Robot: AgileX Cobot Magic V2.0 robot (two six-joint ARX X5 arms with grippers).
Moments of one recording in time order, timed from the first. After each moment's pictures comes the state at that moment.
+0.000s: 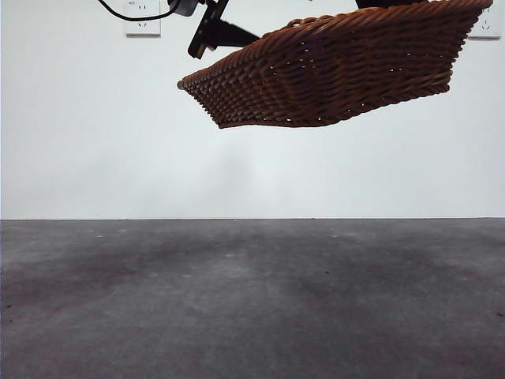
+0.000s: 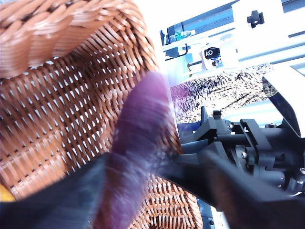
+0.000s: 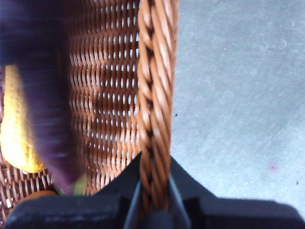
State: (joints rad) left arm -0.55 1.69 1.60 -0.36 0.57 -0.93; right arm 0.33 1.78 1.94 -1.35 -0.33 -0.09
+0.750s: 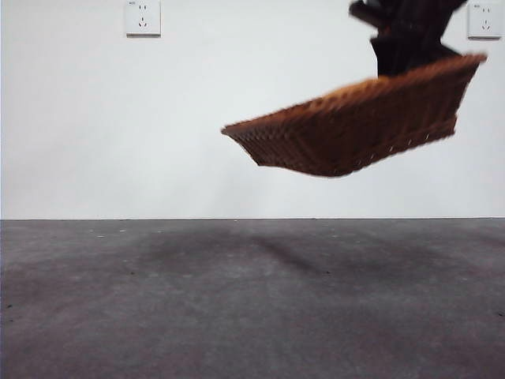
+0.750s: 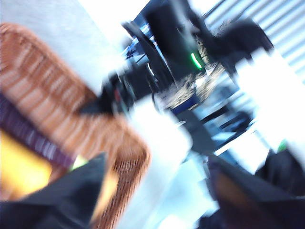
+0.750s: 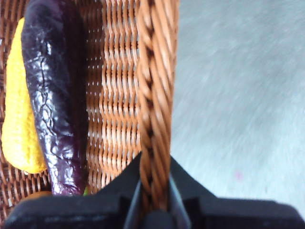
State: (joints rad) left arm -0.52 1.41 1.60 -0.61 0.65 -0.44; right arm 0.20 1.90 1.94 -1.26 -0.32 -0.06
